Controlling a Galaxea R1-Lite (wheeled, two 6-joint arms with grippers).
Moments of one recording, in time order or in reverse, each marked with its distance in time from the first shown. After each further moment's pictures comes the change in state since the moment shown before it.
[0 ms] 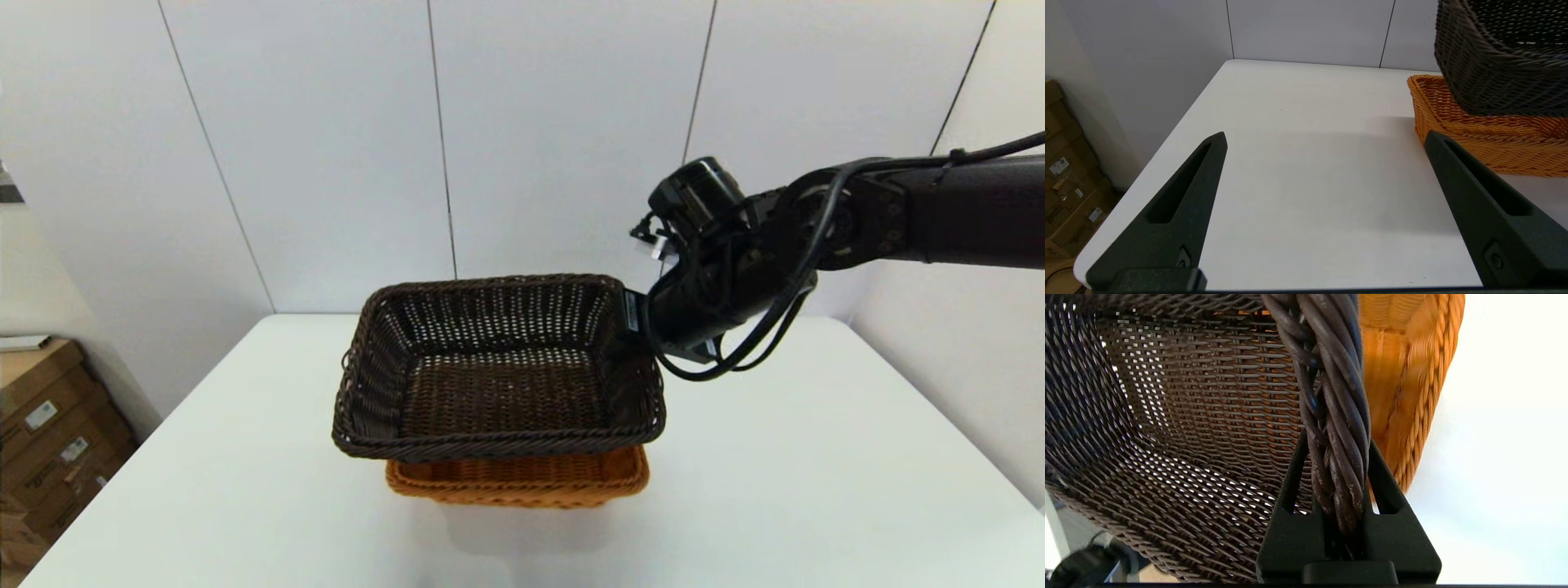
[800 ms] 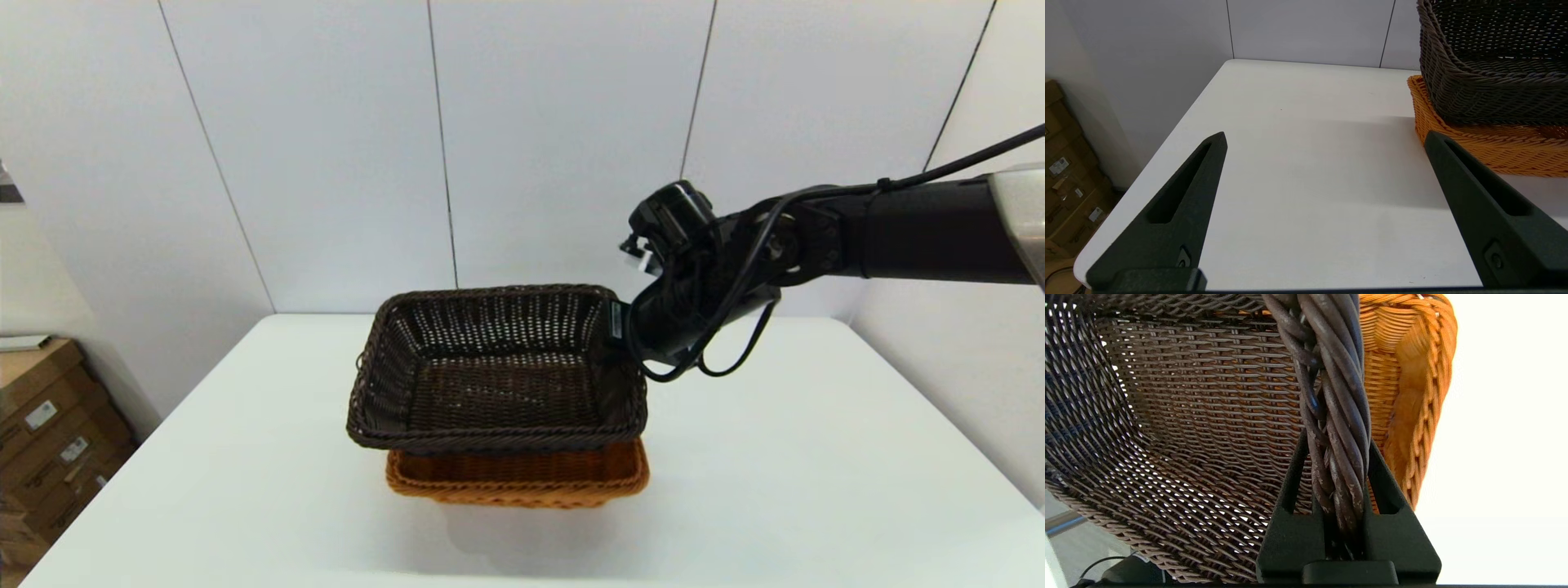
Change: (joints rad) left arm 0.000 0.000 0.000 0.000 0.000 0.000; right arm -0.013 0.080 -0.020 -0.046 -0.031 0.027
